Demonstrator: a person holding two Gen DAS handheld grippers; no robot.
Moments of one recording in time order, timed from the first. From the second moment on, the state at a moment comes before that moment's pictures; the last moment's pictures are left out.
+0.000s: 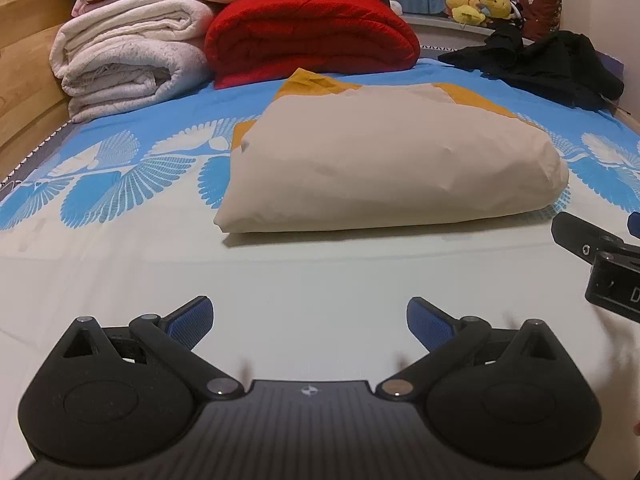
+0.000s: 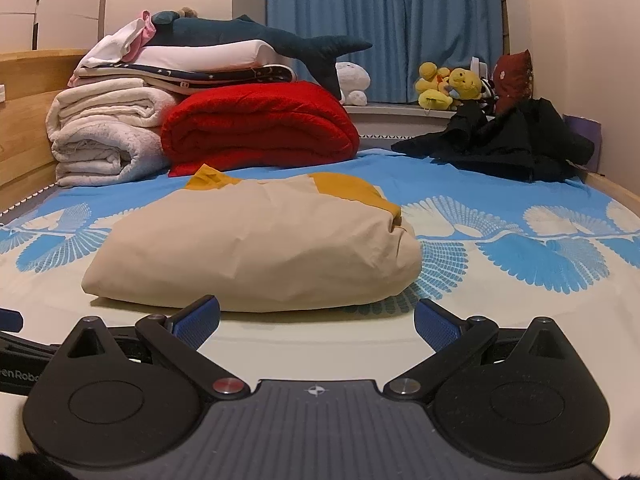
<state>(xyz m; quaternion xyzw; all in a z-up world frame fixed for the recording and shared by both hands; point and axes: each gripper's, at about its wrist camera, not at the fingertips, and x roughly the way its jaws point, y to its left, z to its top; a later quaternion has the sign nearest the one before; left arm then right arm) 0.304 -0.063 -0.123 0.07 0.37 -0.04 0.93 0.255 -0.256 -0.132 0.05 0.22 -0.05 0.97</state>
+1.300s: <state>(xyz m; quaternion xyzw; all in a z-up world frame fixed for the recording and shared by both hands) 0.300 -0.064 -0.126 0.08 0.36 -0.05 0.93 0.251 -0.251 -0.131 0.03 0.22 -0.04 0.98</state>
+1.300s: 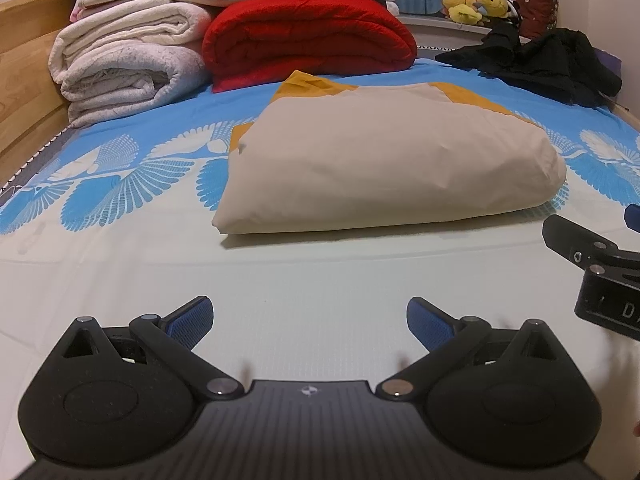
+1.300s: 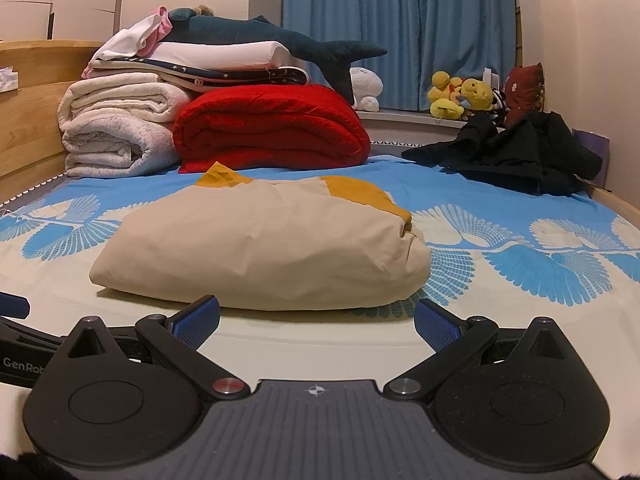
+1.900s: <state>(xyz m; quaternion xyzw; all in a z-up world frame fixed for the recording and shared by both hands) 0.300 -0.063 -0.126 0.08 0.36 -0.05 0.93 0.251 -0.250 -0.131 0.03 0.22 -0.04 0.98</state>
